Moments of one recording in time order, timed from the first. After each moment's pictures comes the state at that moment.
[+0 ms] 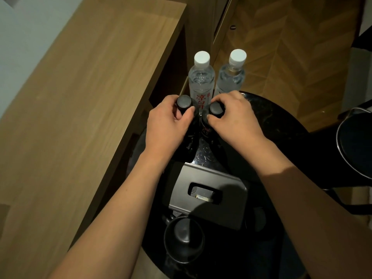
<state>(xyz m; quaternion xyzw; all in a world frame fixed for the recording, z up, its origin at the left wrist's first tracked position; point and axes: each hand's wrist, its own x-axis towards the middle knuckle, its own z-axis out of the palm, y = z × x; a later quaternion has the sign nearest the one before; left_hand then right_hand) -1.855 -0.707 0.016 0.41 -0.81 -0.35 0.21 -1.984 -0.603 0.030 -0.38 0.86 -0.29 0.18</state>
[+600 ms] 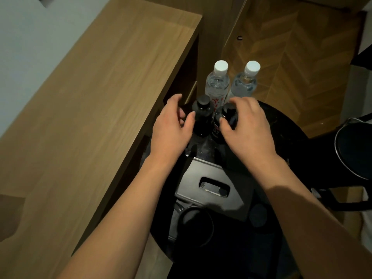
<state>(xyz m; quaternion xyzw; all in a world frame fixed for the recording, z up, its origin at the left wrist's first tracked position) -1.815 -0.703 0.041 0.42 -0.82 -0.33 0.20 -1.944 -0.585 0.060 -0.40 0.87 -0.27 0.10</state>
